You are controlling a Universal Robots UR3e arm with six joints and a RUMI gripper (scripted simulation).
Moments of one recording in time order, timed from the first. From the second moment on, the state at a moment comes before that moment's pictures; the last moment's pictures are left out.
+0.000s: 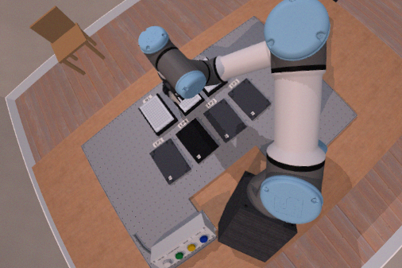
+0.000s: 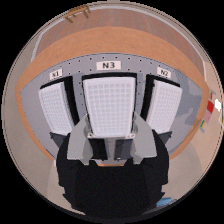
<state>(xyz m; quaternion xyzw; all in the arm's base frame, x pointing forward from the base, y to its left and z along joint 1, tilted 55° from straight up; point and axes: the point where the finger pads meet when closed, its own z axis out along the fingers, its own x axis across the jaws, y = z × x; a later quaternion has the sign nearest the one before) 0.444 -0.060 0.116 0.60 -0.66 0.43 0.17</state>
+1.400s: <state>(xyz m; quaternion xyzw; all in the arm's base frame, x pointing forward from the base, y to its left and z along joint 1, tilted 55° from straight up) 0.445 -0.060 0.116 0.60 -0.66 0.43 0.17</state>
